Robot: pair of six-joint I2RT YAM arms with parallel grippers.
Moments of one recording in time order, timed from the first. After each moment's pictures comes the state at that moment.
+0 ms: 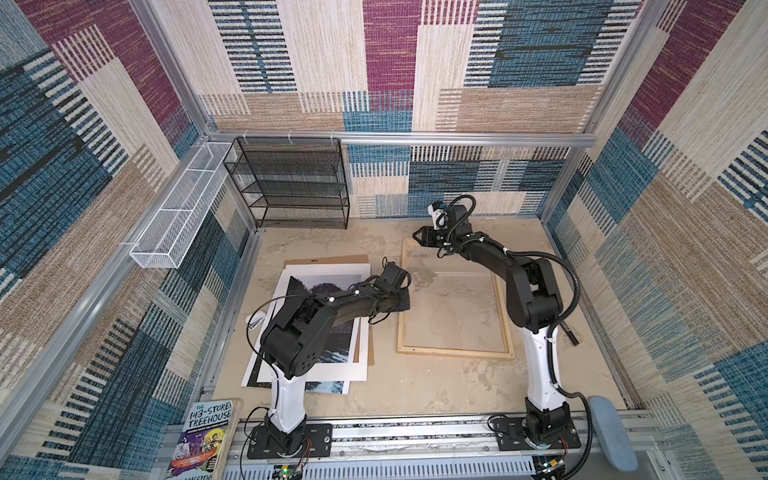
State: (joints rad) left arm -0.67 1.95 1.19 -0.20 0.01 -0.64; right arm 0.26 2.18 1.68 -0.12 -0.37 0.33
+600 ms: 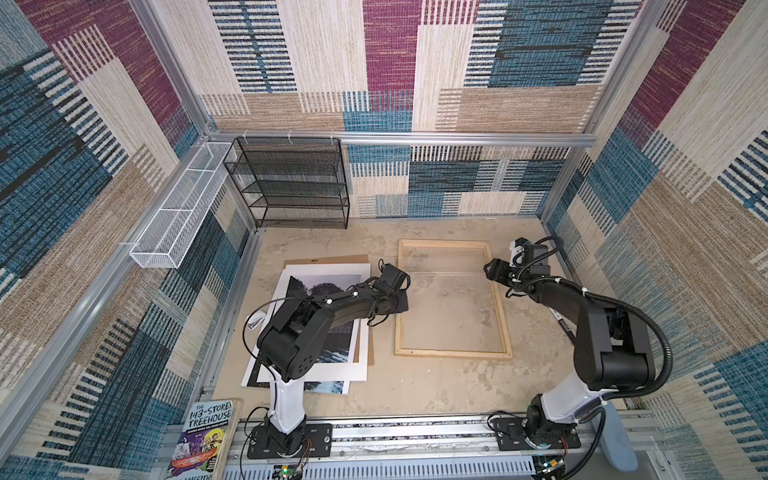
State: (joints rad) left arm -0.67 1.91 1.17 -0.24 -0.05 -0.70; right arm -0.08 1.61 0.91 -0.07 -0.25 0.33
